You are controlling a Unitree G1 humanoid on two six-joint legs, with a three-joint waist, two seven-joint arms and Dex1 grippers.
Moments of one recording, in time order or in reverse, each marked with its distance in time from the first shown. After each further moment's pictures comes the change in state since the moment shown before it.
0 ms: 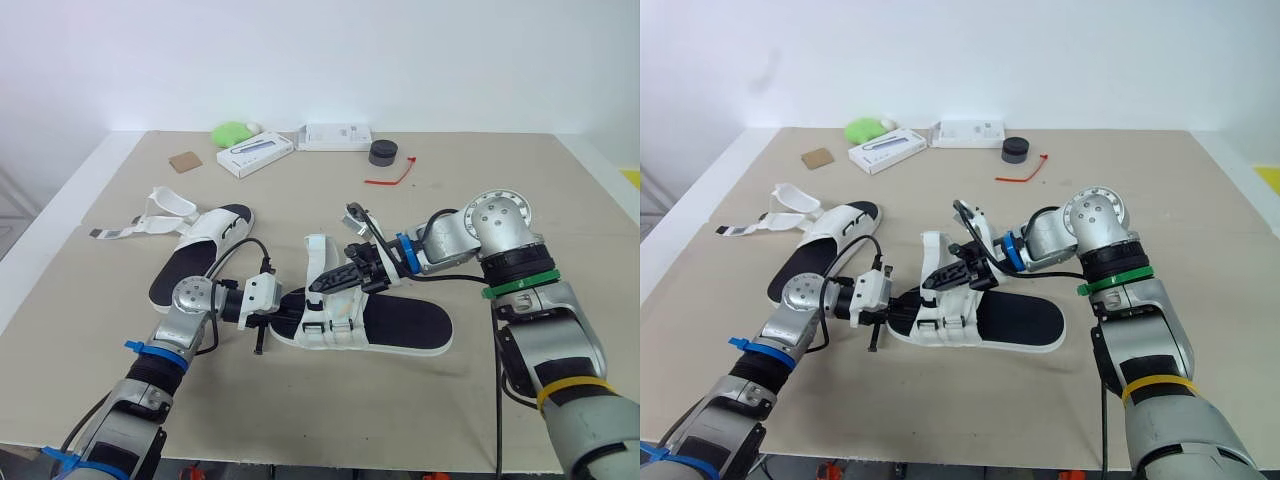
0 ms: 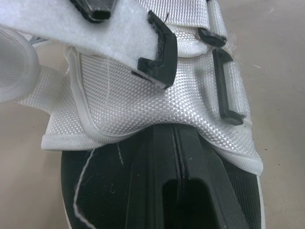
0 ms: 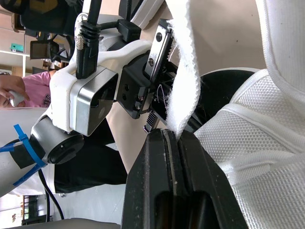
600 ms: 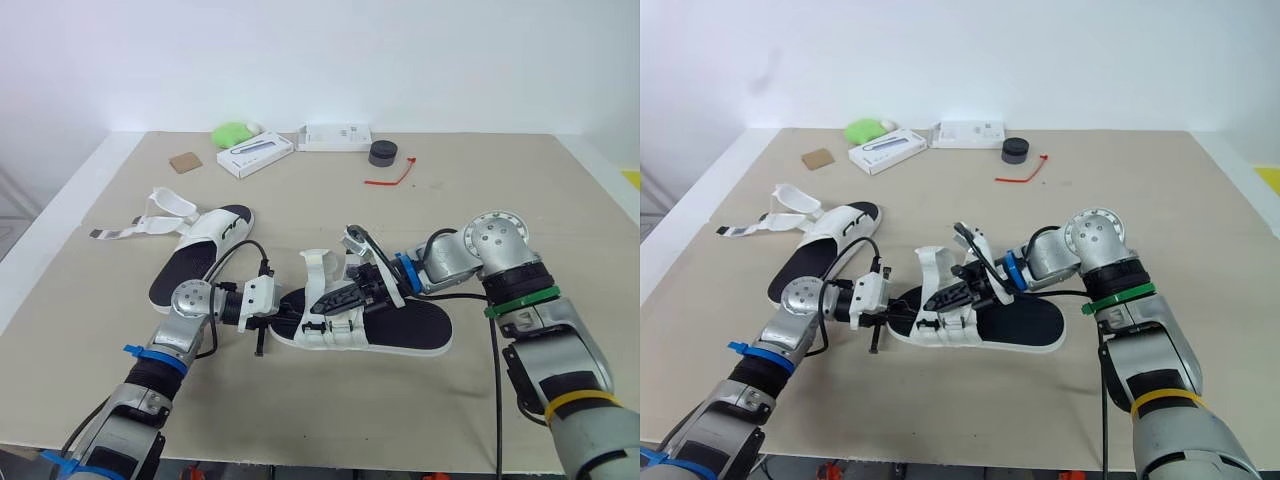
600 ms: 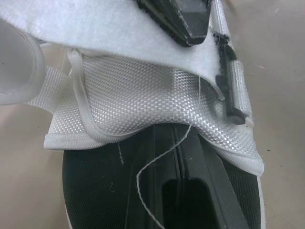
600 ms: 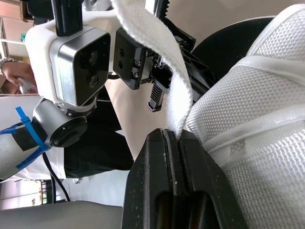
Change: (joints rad) left arm 0.017 -0.005 0.000 0.003 0.000 -0.033 0.023; right arm 0.076 -0.035 0.064 -0.036 0.175 -0.004 -0.090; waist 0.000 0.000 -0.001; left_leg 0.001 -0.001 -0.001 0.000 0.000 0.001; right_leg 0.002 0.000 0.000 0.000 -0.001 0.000
